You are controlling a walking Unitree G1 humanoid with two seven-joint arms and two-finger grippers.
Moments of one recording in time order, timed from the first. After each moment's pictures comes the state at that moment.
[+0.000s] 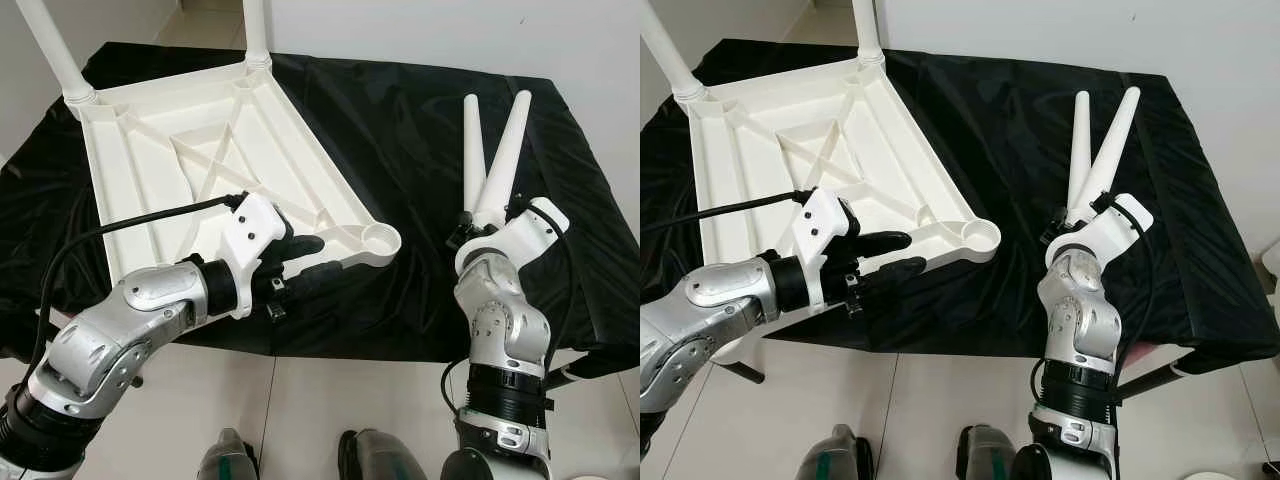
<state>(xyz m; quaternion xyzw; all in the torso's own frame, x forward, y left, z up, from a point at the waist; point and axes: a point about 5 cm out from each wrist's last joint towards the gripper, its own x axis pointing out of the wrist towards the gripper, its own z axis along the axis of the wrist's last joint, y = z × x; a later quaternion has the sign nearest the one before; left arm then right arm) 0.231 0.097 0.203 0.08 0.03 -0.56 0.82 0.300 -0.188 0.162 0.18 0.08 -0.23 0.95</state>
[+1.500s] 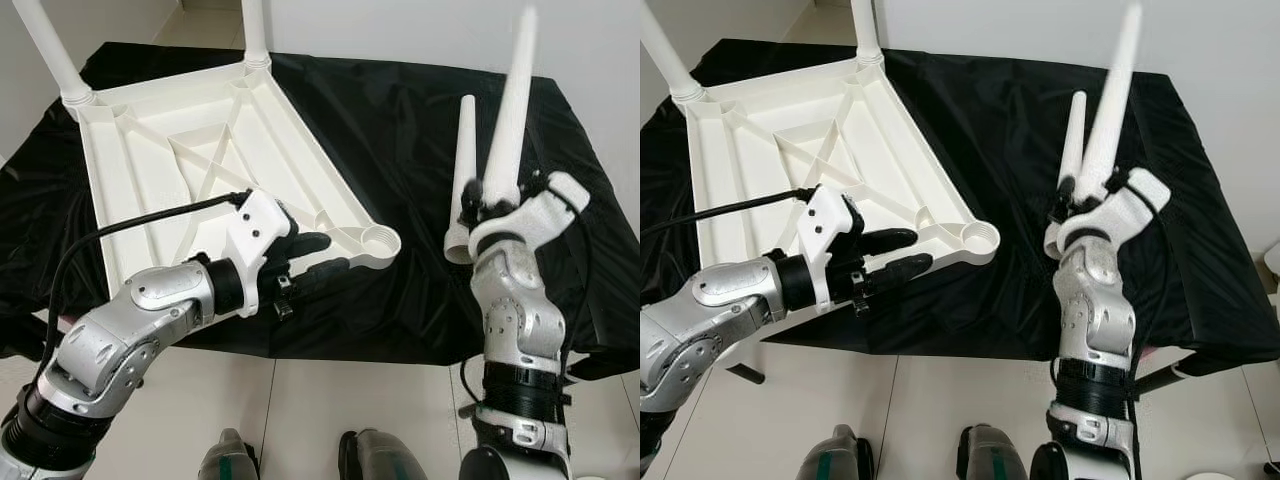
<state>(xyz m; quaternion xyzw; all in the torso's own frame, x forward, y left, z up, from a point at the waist) 0.231 0.091 0.204 0.06 0.02 -0.56 0.82 0.303 -0.199 0.164 0.13 0.02 -0.19 0.97</state>
